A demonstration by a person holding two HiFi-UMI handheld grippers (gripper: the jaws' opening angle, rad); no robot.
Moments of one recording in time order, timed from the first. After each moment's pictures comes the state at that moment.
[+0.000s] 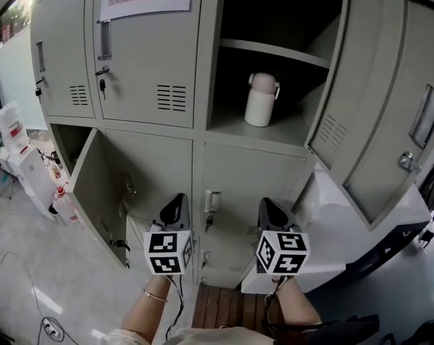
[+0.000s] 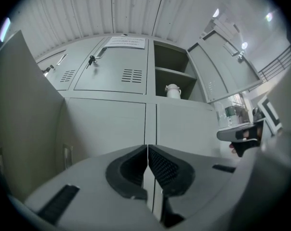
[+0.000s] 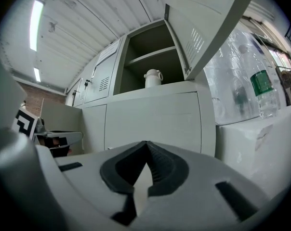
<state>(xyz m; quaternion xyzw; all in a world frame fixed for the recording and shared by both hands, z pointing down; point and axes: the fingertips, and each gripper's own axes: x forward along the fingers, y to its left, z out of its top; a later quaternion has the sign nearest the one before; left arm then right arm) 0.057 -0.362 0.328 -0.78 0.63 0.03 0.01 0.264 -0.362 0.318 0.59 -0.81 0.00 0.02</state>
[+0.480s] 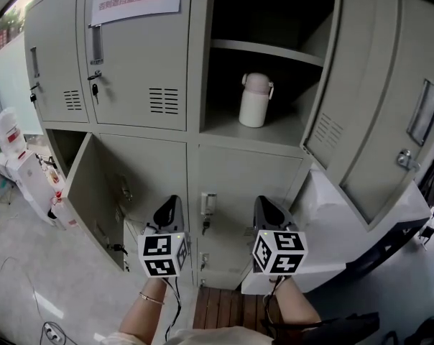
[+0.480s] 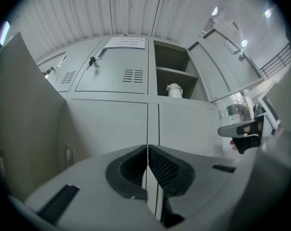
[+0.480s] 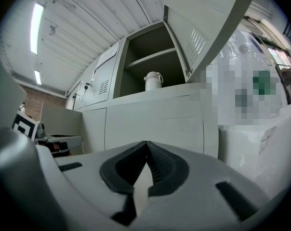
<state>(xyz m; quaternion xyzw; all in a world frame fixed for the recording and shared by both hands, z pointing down) 0.051 -0.364 0.327 -0.77 0.64 0.03 0.01 0.260 -0.366 0.309 0.58 -0.81 0.00 0.01</state>
